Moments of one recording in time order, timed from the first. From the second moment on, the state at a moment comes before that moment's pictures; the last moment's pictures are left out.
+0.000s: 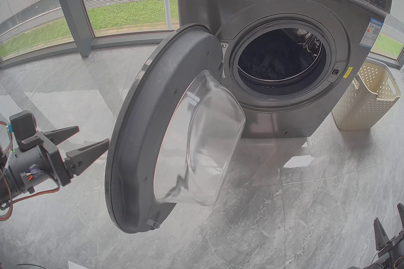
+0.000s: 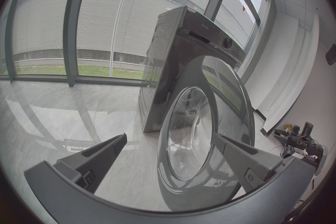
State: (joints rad) left arm -0.31 1.11 -0.51 -0.45 -0.22 -0.10; right arm 0.00 0.02 -0.02 0.00 0.00 0.00
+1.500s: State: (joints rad) left arm -0.72 1.72 -1.04 -0.66 -0.03 -0.14; right arm 0.00 0.02 -0.02 0.00 0.00 0.00
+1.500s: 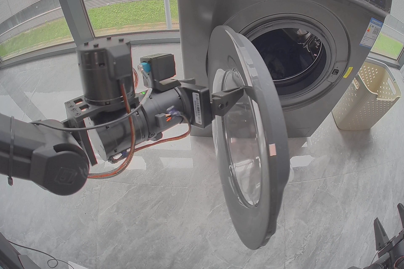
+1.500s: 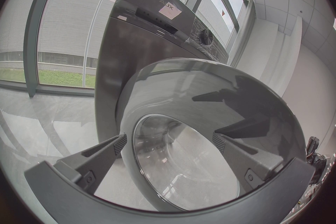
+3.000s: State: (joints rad) left arm -0.69 2.20 -1.77 -0.58 0.22 -0.33; right arm 0.00 0.02 -0.02 0.00 0.00 0.00
